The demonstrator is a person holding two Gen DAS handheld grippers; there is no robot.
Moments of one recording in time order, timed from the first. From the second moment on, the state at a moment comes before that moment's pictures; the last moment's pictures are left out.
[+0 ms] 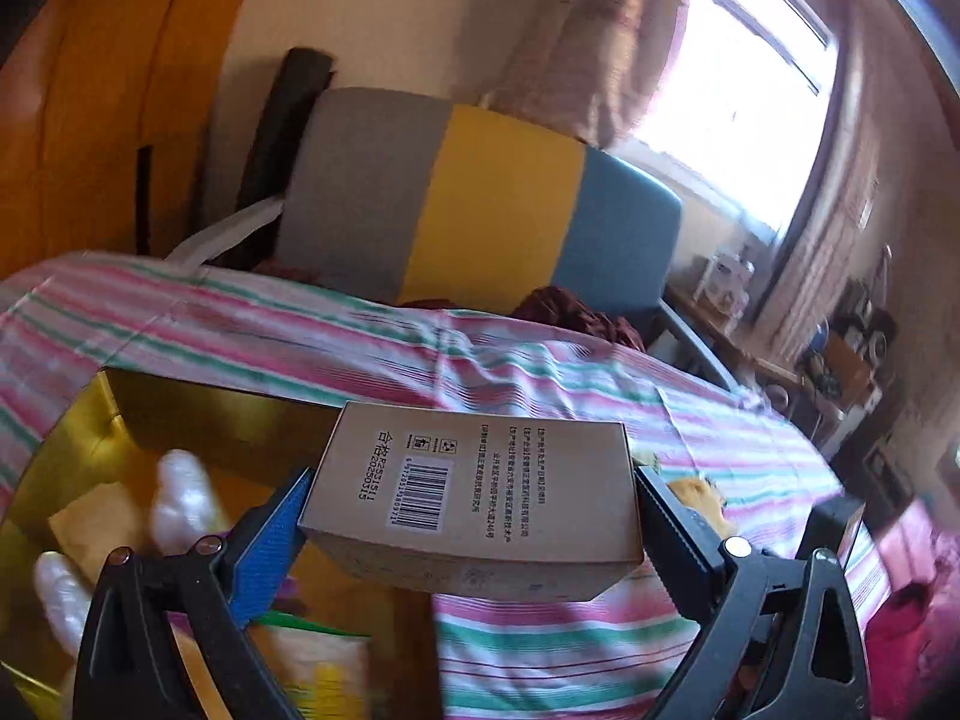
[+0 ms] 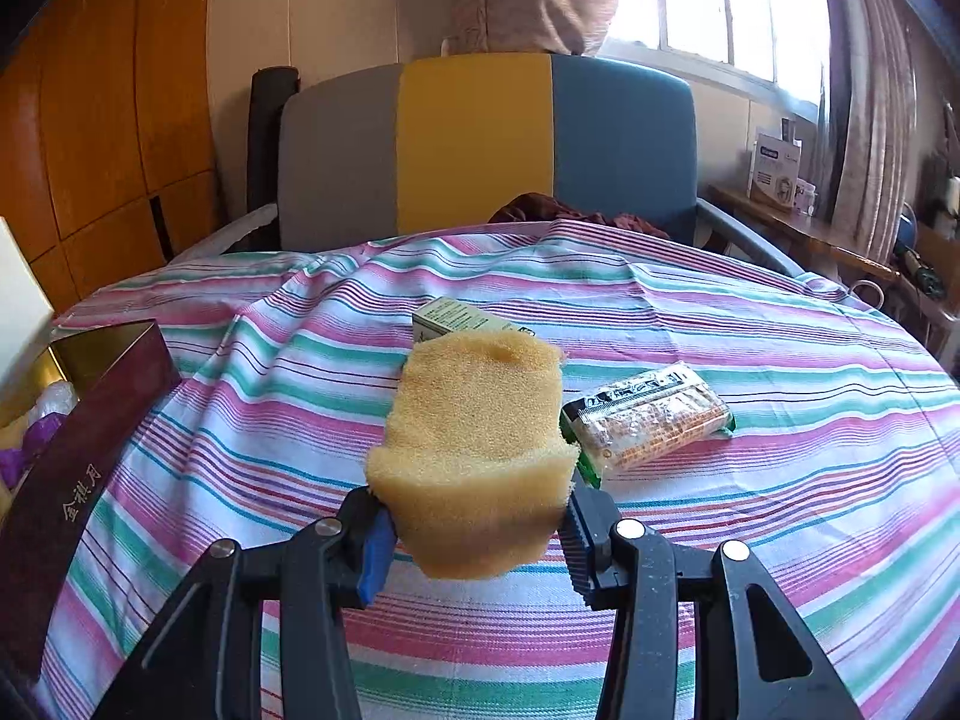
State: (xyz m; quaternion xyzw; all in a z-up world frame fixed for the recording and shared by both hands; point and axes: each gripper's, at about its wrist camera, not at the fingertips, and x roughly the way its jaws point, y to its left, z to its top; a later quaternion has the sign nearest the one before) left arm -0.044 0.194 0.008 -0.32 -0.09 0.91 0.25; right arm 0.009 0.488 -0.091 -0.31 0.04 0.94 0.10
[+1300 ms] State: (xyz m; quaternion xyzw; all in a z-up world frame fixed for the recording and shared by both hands) left arm -0.190 0.063 -0.060 -0.43 -0.02 0.90 0.08; right arm 0.011 0.462 -0.090 -0.32 -0.02 0.94 0.11
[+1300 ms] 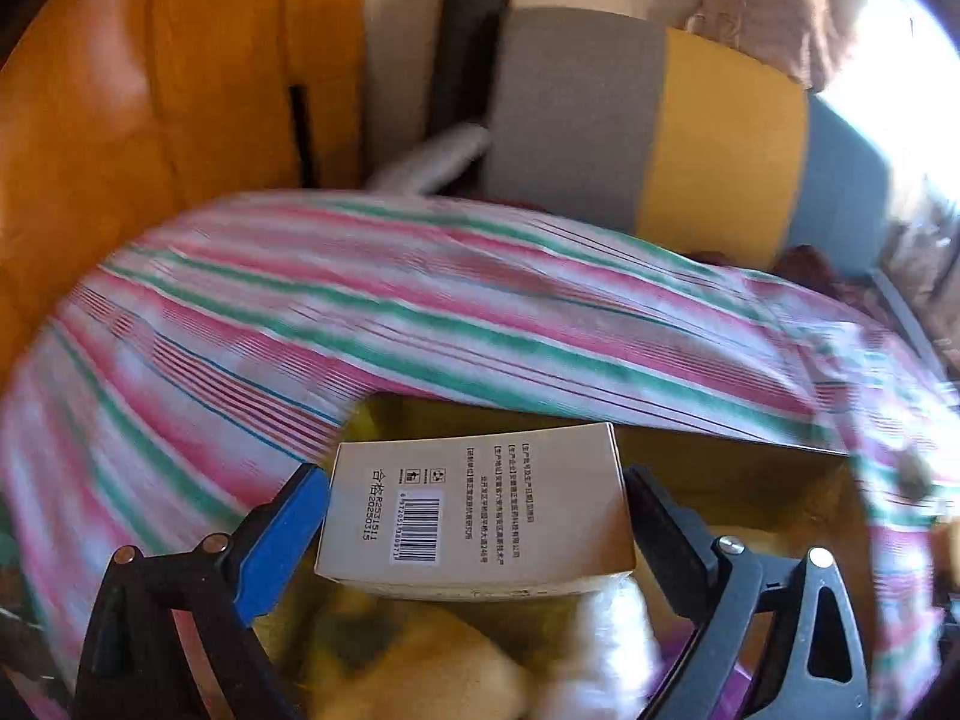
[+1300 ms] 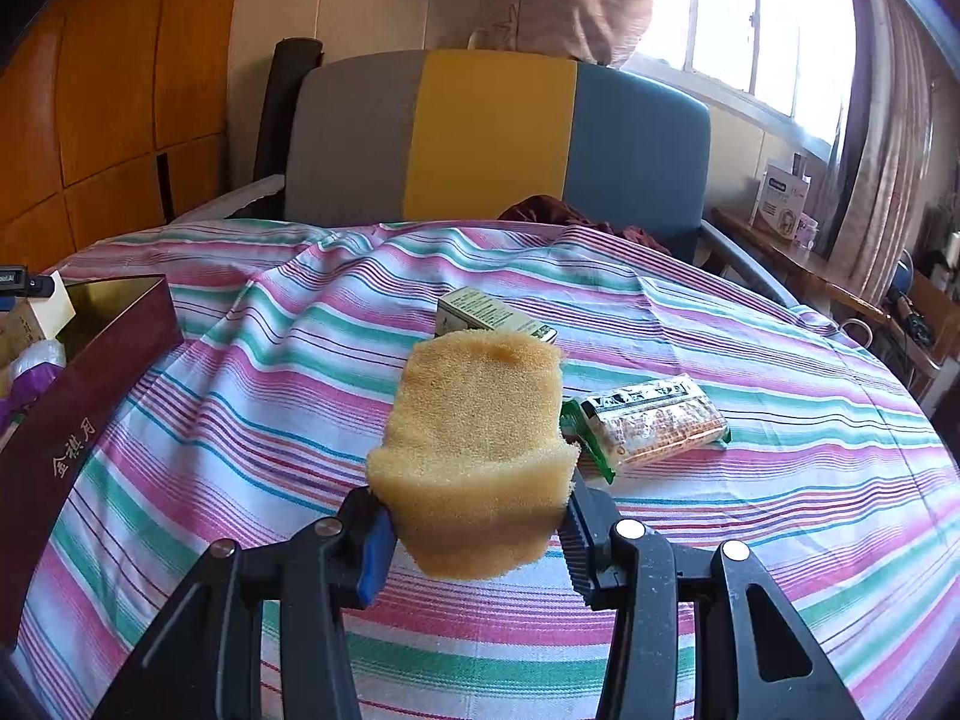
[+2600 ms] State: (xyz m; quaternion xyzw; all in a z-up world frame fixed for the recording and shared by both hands) left arm -0.095 -0.007 -0.058 -0.42 -0.20 0.88 0.10; right arm -0.090 0.243 -0.020 -0.37 -0.04 0.91 -0.15
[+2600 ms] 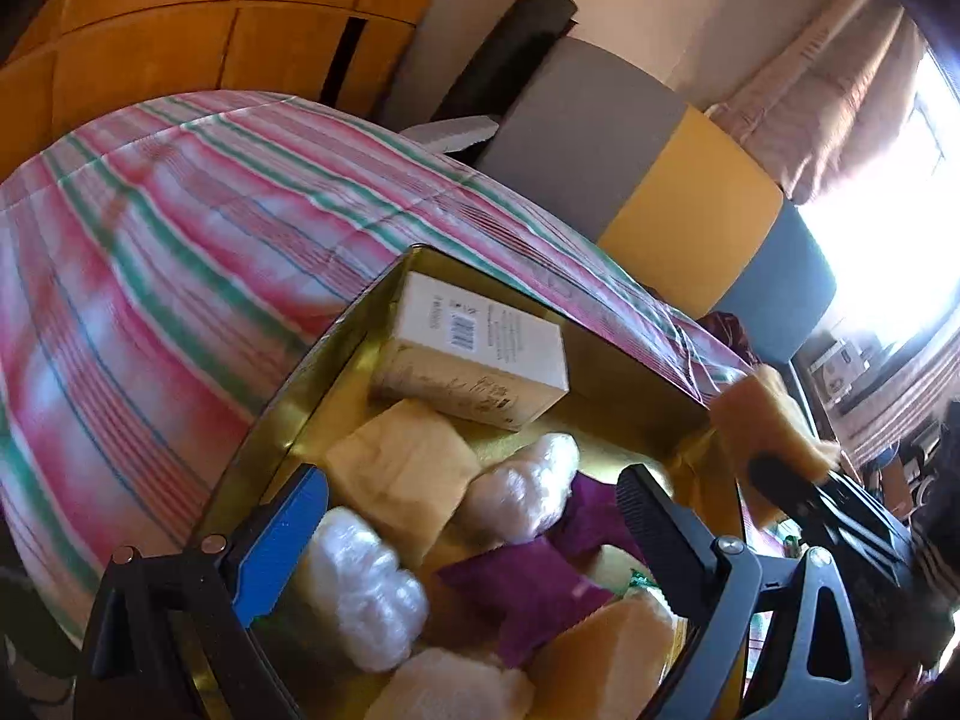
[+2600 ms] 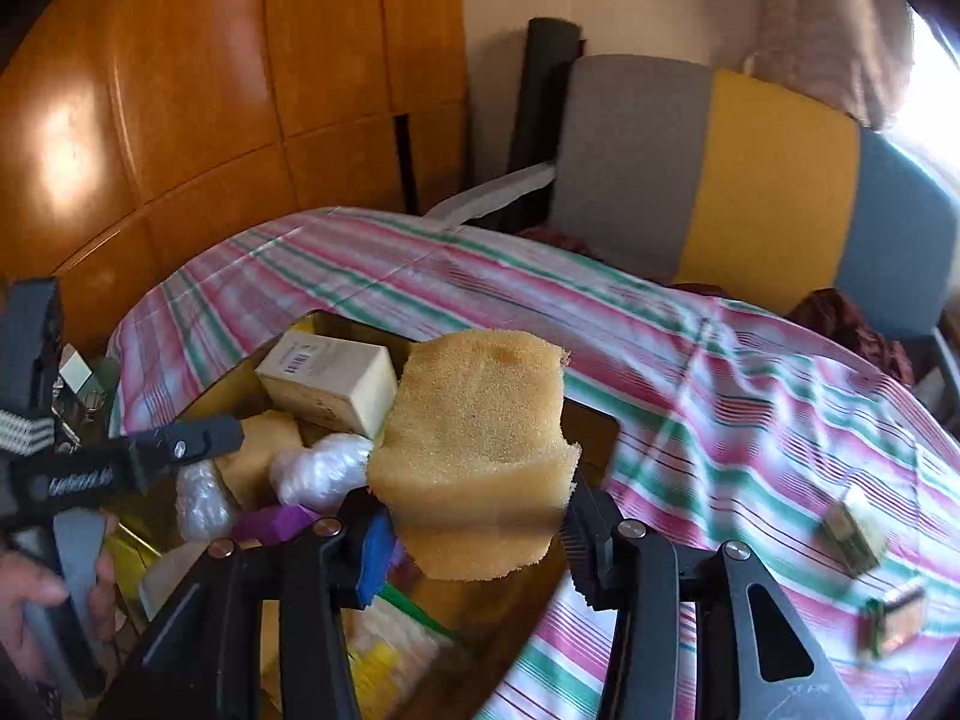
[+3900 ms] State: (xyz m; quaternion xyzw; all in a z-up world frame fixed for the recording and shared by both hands) left arm -0.075 -0.003 -0.049 -0.40 -0.17 0.90 0.10; right arm -0.117 0.218 -0.040 -0.43 -0.05 0.89 -0.12
